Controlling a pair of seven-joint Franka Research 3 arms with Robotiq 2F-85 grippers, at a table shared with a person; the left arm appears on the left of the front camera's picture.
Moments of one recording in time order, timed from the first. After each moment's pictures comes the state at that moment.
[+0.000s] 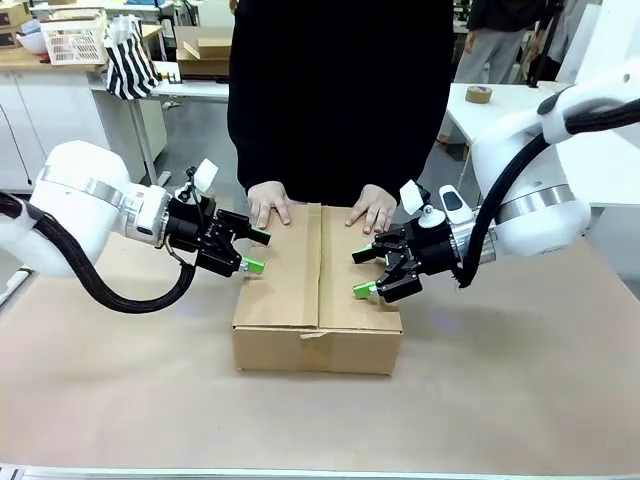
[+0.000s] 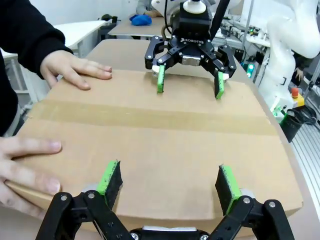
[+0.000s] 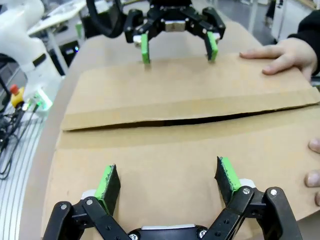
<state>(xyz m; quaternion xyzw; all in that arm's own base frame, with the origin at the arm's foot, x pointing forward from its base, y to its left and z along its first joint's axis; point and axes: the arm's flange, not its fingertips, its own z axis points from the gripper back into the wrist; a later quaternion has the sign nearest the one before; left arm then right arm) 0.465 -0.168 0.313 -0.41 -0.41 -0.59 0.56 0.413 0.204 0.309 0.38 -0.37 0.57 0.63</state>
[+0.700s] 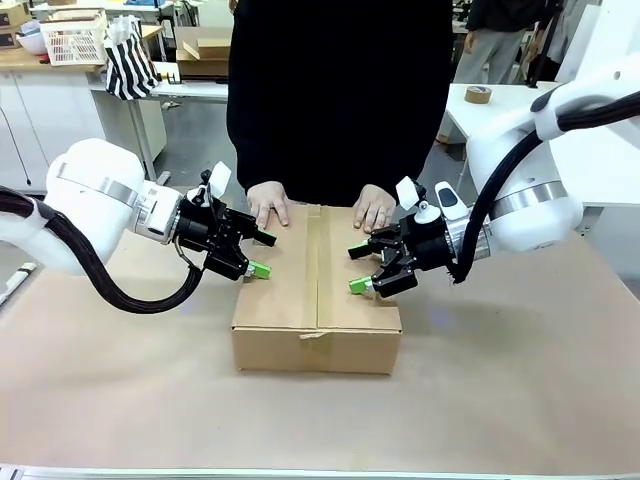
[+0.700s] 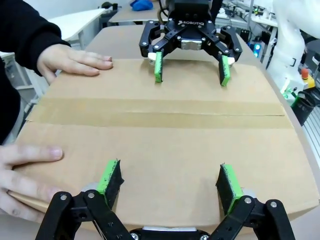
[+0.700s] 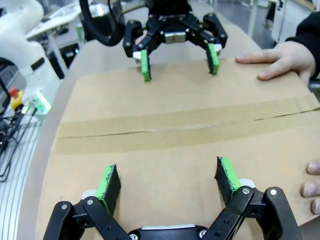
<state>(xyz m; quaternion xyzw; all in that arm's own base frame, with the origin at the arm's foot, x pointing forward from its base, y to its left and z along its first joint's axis) 0.469 -0.181 0.314 -0.37 -0.40 -0.62 0.57 0.421 0.208 0.310 0.38 -0.37 0.56 0.63</state>
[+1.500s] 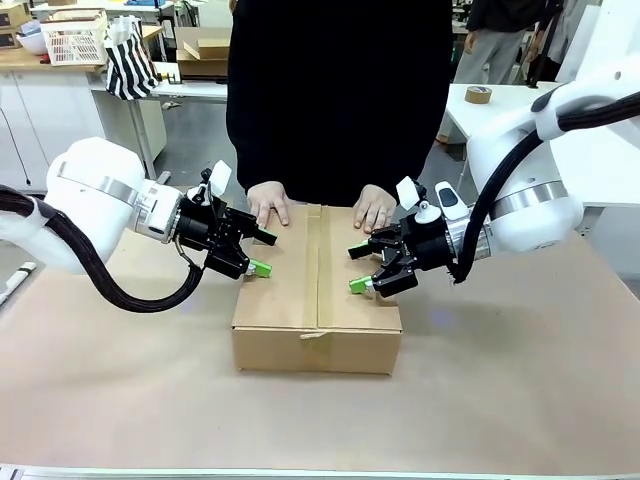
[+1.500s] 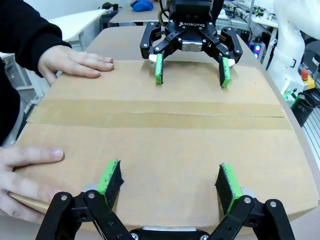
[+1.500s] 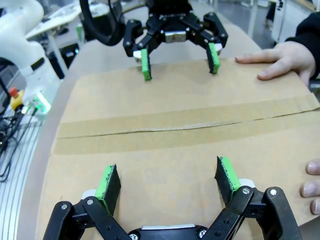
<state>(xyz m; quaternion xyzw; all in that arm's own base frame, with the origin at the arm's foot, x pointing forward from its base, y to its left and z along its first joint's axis) 0.469 -0.182 0.315 -0.37 -0.40 -0.62 0.57 0.421 0.208 0.310 0.38 -0.37 0.56 0.63</state>
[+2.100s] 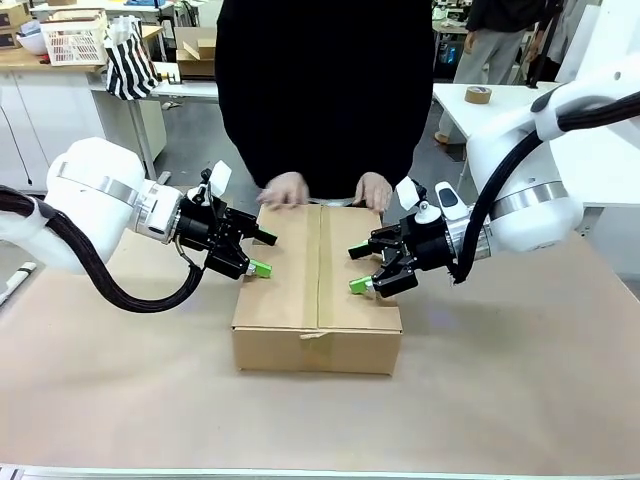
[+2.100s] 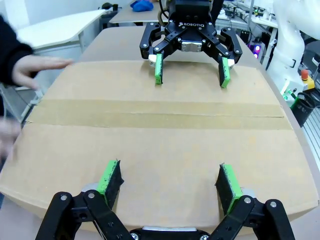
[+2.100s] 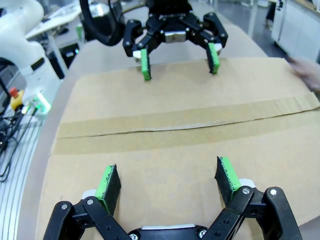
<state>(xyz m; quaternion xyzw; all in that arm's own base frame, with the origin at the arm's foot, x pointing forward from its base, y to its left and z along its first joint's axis) 0.469 -0.182 0.315 -0.37 -0.40 -0.62 0.57 0.421 0.208 0.310 0.38 -0.37 0.56 0.63</state>
